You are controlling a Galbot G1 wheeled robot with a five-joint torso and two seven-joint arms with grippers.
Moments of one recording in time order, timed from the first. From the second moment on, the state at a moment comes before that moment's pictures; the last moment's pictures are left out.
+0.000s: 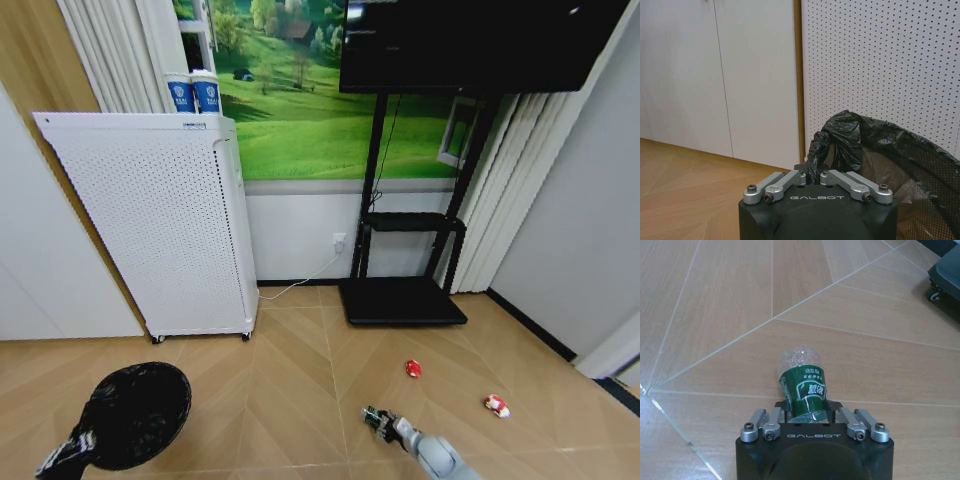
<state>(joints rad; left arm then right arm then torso) 1.79 -1.45 -1.10 -1.98 -0.42 -0.03 -0.02 -1.12 1.11 0.21 1.09 -0.21 -0.06 -0.34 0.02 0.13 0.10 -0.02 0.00</state>
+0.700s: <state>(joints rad) 1.49 -1.12 -0.81 -1.76 -0.60 0.06 -0.07 -1.33 1.04 0.37 1.67 0.15 0.16 -0.51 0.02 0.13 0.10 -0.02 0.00</state>
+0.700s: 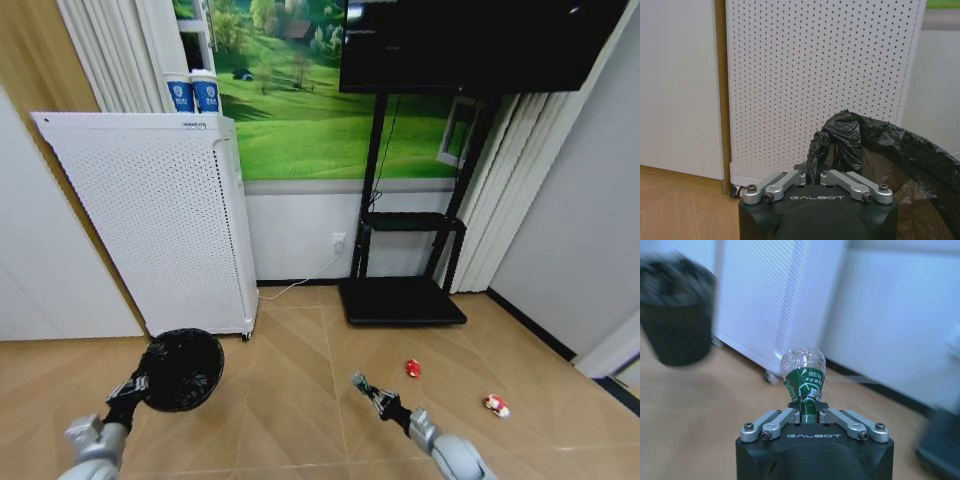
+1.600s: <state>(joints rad) 0.97 -0.95 0.05 -1.56 -0.68 -0.03 0.17 -1.28 1.16 0.19 1.68 0.11 0.25 -0.55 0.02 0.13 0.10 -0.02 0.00</state>
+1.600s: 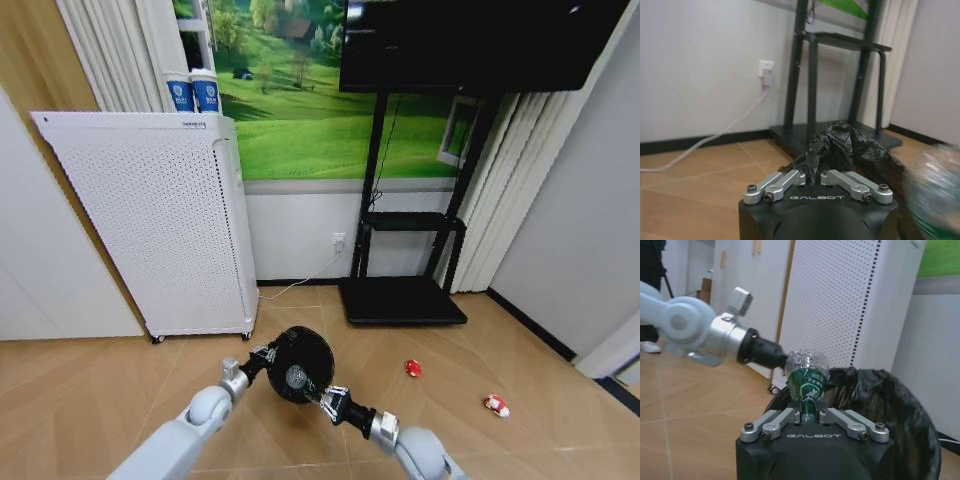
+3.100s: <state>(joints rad) 1.34 -1.02 -0.46 -1.69 -0.73 -0.03 0.17 -1.35 1.21 0.29 1.71 0.19 0.17 -0.10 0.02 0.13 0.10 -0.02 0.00</state>
